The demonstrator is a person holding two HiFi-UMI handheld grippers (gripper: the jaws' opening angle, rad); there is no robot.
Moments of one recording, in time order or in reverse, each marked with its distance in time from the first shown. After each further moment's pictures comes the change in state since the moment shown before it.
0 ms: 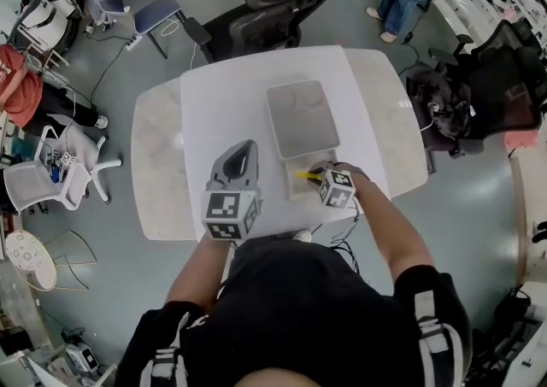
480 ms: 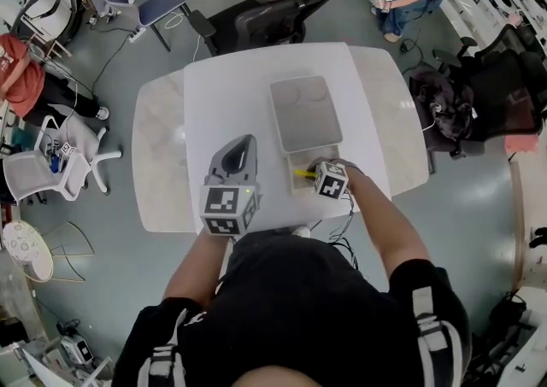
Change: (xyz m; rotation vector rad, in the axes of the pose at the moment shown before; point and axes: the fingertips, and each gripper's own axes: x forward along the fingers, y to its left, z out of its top) left arm -0.010 0.006 0.000 0.003 -0.005 0.021; right arm 0.022 0.008 0.004 0.072 0.033 0.097
